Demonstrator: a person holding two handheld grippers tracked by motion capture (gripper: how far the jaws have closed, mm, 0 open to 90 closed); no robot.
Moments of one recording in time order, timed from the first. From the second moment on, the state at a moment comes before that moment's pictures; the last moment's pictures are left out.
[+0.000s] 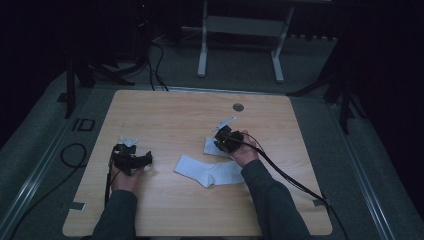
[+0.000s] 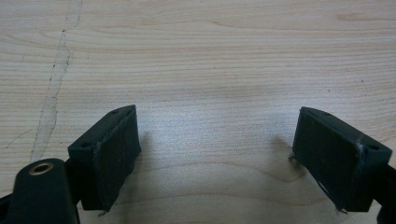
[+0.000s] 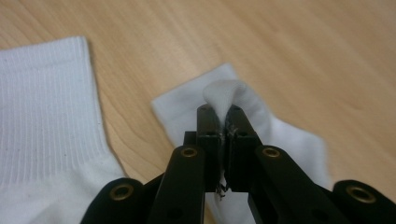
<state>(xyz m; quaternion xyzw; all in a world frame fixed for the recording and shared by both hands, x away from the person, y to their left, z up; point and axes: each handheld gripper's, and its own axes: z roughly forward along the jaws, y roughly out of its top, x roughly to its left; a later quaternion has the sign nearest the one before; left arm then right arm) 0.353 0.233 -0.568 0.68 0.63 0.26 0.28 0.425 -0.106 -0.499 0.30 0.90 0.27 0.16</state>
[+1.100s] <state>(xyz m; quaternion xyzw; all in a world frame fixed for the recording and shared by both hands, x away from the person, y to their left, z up) 0.353 0.233 -0.568 0.68 0.63 0.26 0.28 0.432 -0.248 -0.492 0.42 0.85 0.24 0.19</state>
